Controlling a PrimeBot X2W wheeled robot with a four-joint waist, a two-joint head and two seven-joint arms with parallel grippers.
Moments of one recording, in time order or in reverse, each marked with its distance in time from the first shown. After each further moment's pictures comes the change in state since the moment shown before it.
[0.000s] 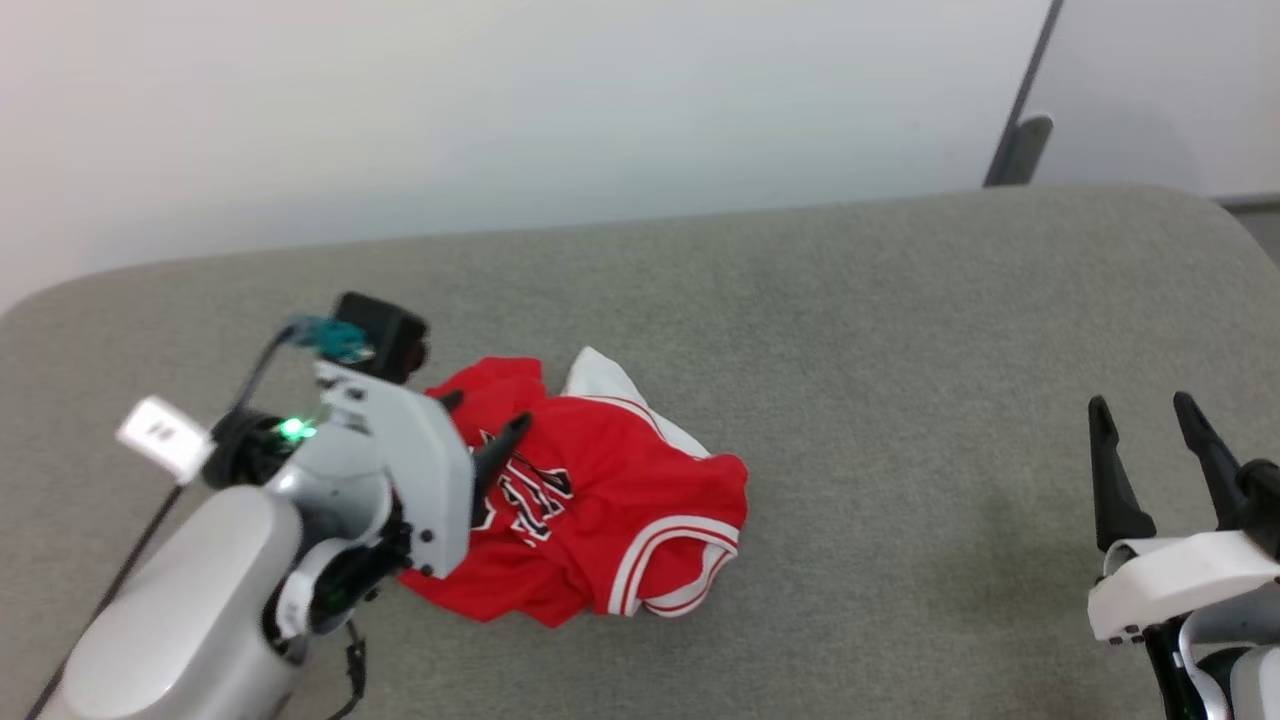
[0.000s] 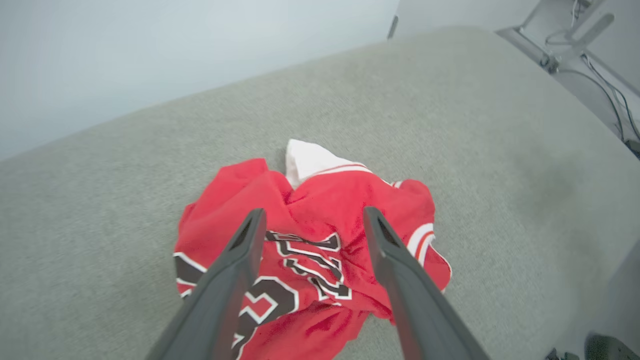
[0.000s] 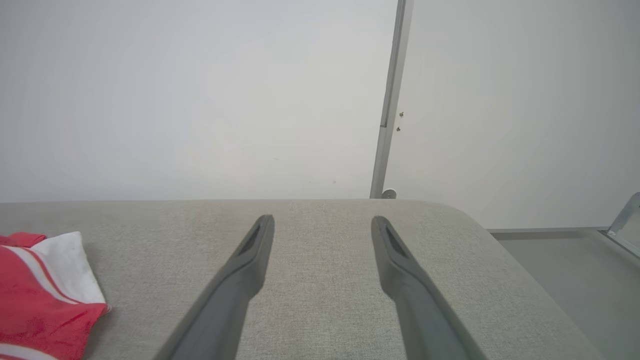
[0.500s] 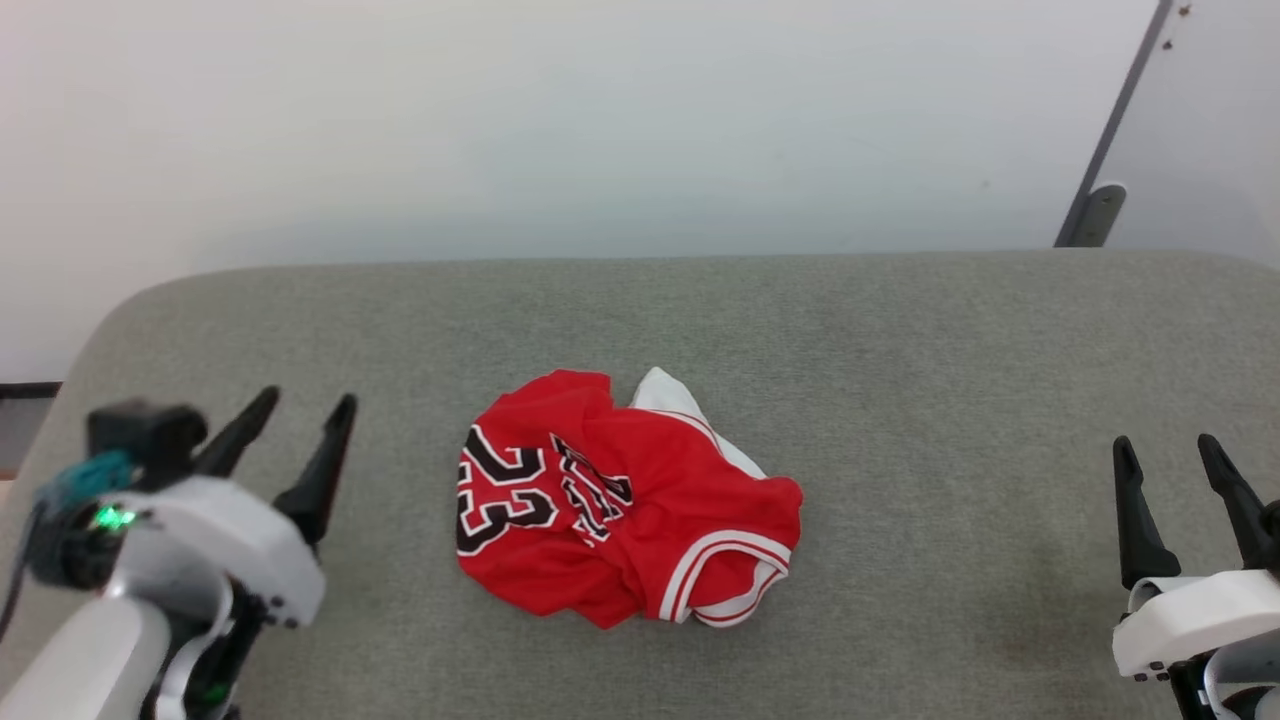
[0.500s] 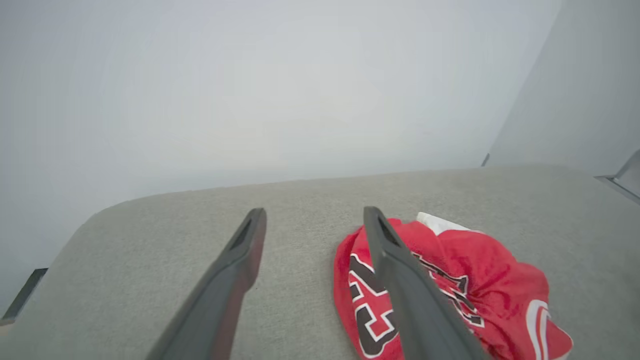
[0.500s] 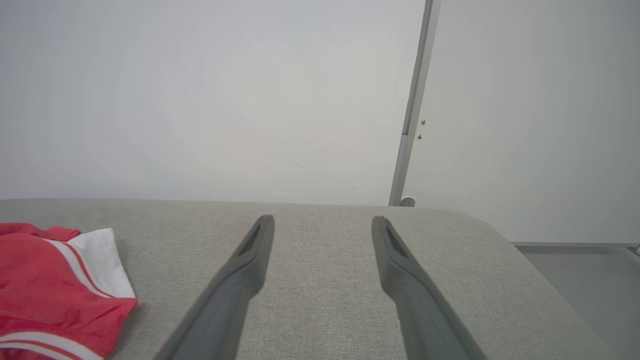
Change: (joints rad) left arm 0.251 0.096 0.207 0.010 0.037 0.007 -0.508; right arm 0.068 -0.027 -0.017 0.009 0.018 0.000 -0.018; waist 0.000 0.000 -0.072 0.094
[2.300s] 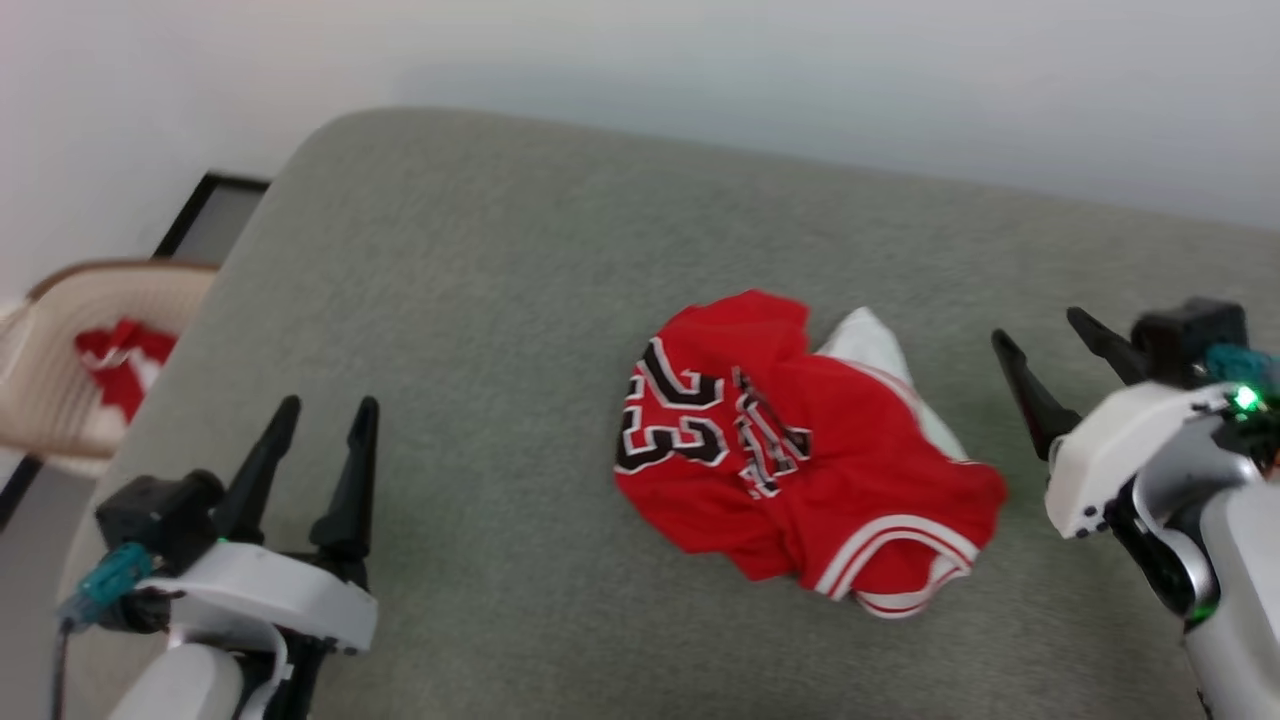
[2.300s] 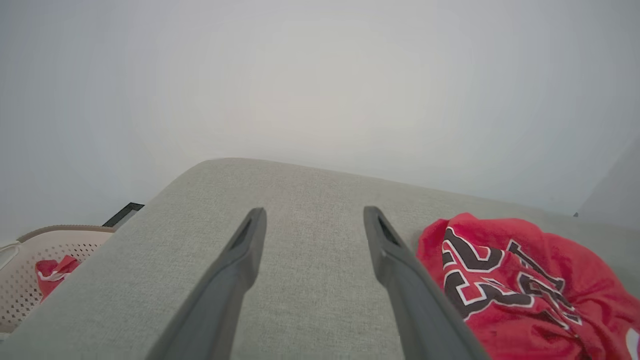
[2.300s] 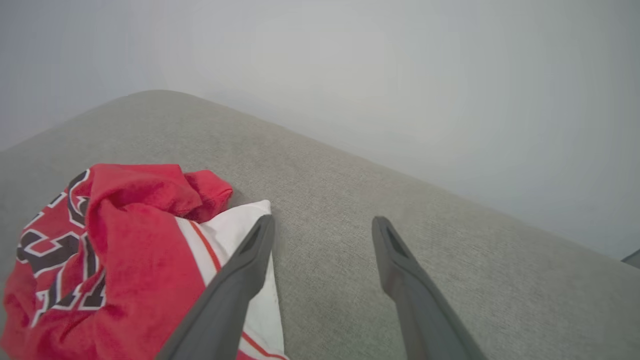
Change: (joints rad) left arm 0.109 -0.117 0.044 -0.006 0.026 0.028 -0.315; right arm -0.345 -0.181 0.339 0.176 0.199 0.000 0.238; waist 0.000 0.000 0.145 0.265
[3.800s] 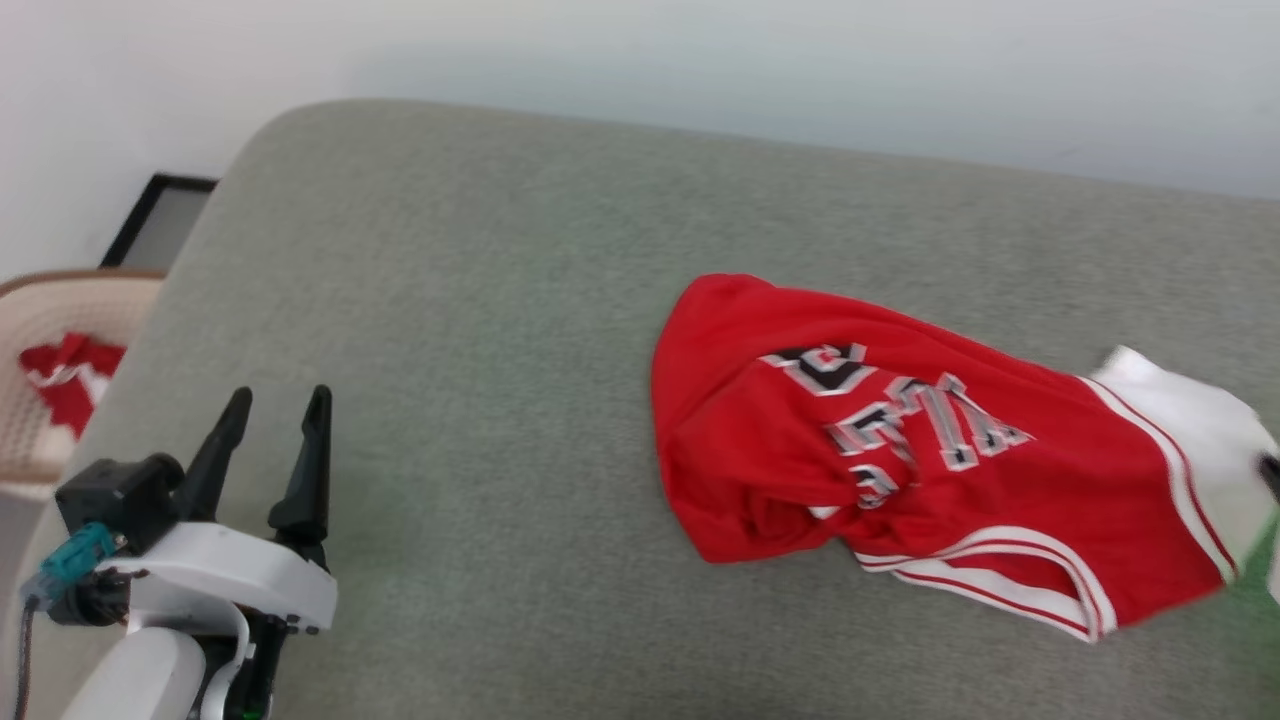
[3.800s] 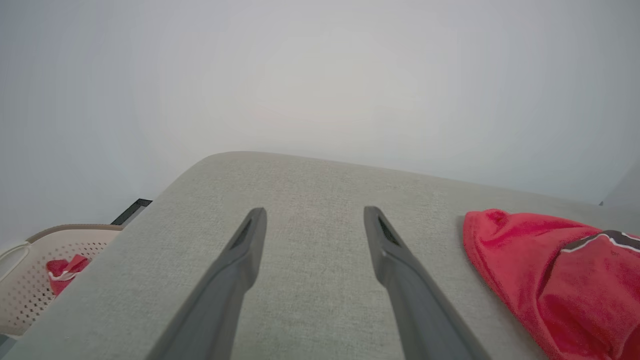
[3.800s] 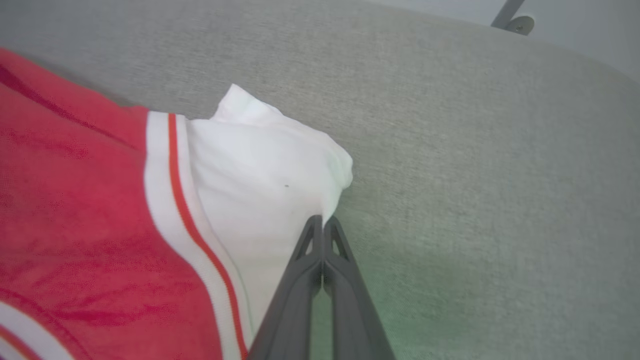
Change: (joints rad) left arm -0.032 0.001 0.043 0.085 0.018 -0.013 0.010; right arm 0.105 -0.200 -0.174 0.102 0.125 0.000 0.265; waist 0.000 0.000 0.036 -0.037
